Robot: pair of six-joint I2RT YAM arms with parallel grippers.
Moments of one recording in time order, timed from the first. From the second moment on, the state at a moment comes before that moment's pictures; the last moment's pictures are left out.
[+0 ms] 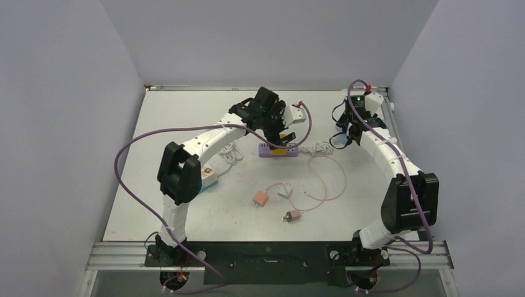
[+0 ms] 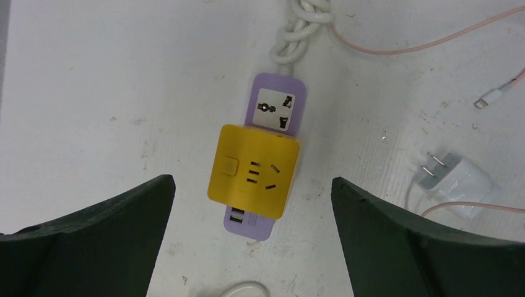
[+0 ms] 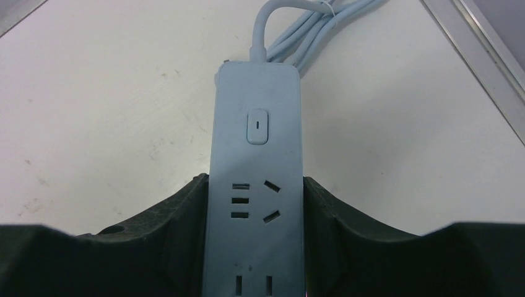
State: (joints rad) left arm -0.68 2.01 1.83 -0.62 0.33 0.56; right arm 0.13 1.56 1.24 -0.45 0.43 0.57
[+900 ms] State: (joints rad) left arm -0.66 2.22 1.90 -0.64 0.31 0.66; right arm 0.16 1.32 0.95 -0.51 0.37 0.62
